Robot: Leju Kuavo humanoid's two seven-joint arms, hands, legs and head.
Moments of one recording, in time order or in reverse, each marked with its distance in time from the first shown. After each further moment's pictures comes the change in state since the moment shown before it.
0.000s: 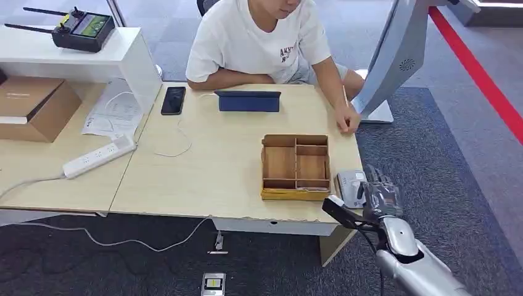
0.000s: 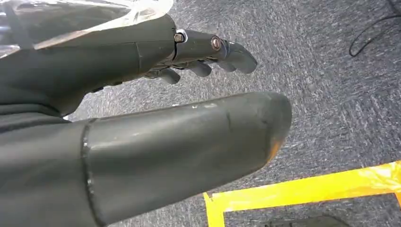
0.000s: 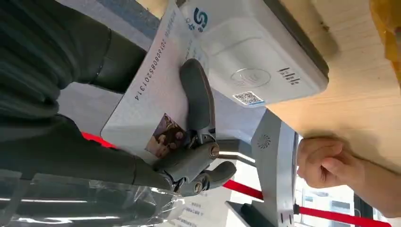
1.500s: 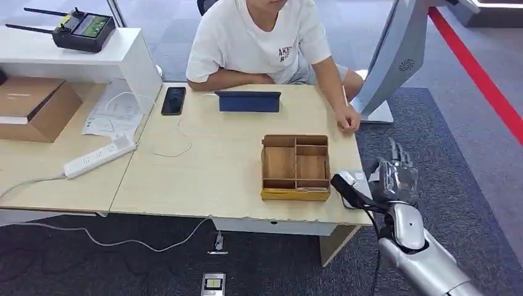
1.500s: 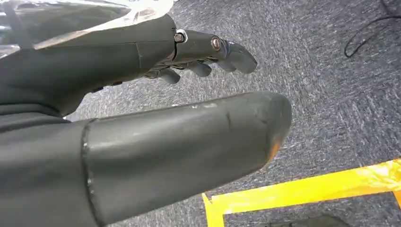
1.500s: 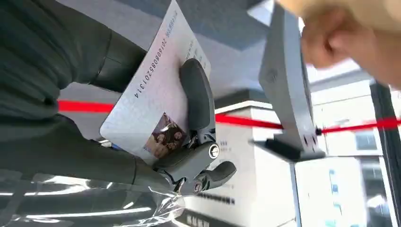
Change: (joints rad) left arm 0.003 -0.002 0.000 0.002 -0.022 0.003 -0.002; right arm -0.021 -0.004 -0.108 -0.147 0.142 -0.149 0.116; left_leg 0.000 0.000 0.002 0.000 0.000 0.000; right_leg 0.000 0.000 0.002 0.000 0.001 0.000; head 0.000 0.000
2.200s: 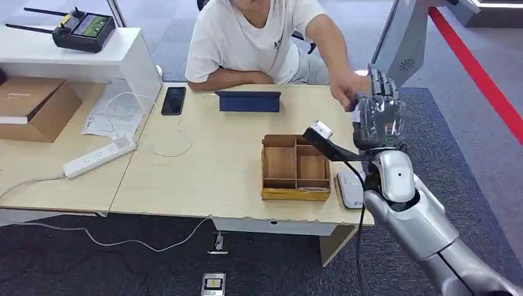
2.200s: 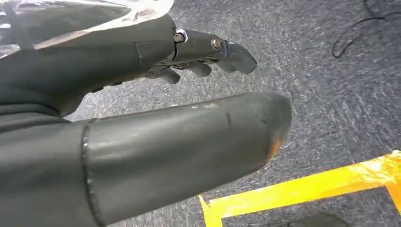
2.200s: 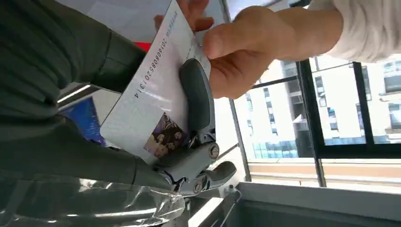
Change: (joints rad) left arm -0.012 -0.005 0.000 0.000 -0.058 -0.014 0.015; right arm -0.255 0.103 0.022 -0.151 0.130 0.166 -0.076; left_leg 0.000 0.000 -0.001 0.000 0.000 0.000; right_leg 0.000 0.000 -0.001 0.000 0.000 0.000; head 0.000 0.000
